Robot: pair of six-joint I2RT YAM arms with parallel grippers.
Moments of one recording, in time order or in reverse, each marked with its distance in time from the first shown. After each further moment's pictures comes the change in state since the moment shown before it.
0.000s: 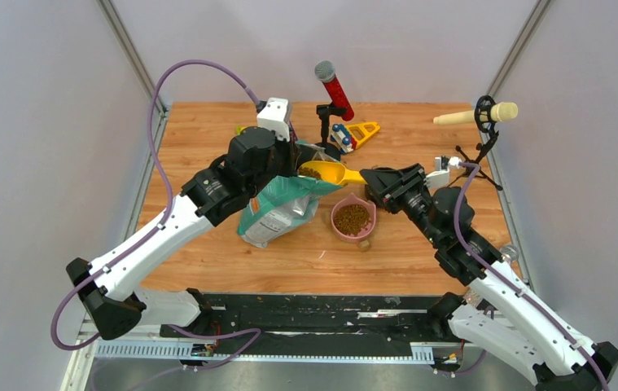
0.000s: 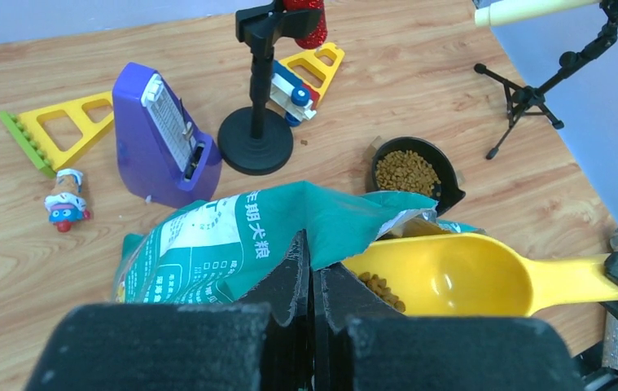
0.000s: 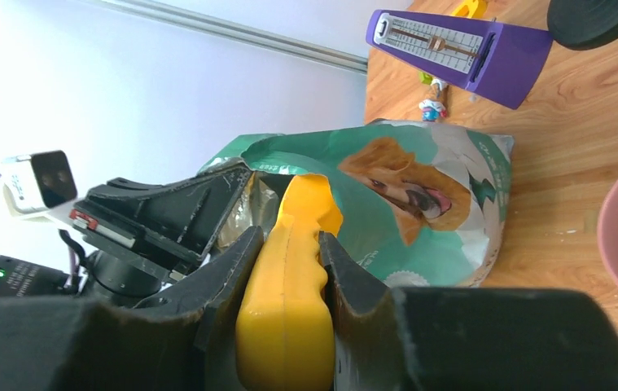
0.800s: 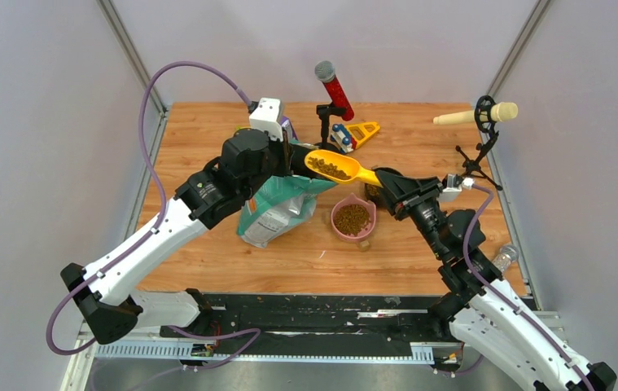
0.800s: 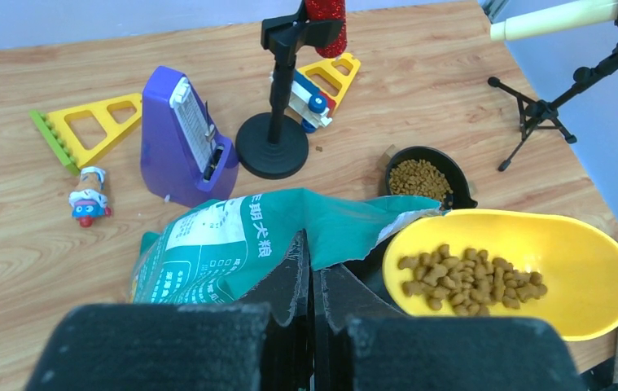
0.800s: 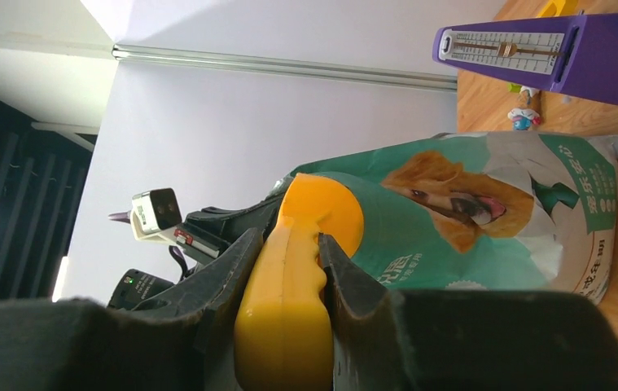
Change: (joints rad) left arm 0.002 -0.036 -0.017 -0.003 -0.041 0.000; right arm -0.067 -0.168 -0.230 0.247 -0.012 0.276
